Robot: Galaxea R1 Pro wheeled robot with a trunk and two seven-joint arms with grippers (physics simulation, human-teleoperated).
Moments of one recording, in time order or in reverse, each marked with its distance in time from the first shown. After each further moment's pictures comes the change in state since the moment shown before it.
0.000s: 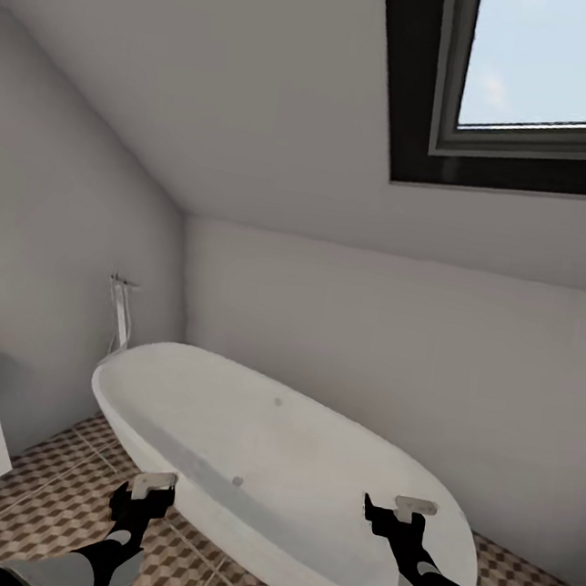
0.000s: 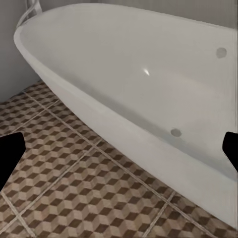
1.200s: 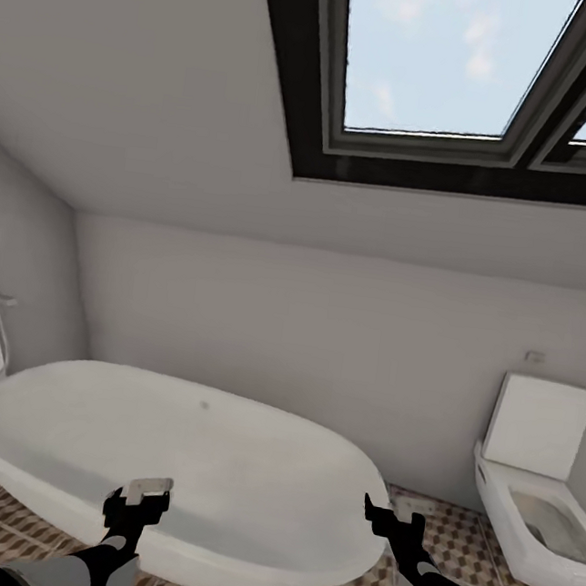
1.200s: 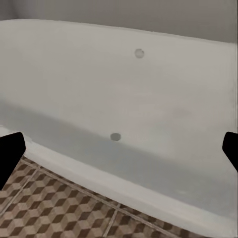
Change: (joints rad) left arm 0.000 0.004 0.001 0.033 0.001 -0.005 0.002; right arm 0.000 0.000 0.000 0.000 0.000 0.000 -0.001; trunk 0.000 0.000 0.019
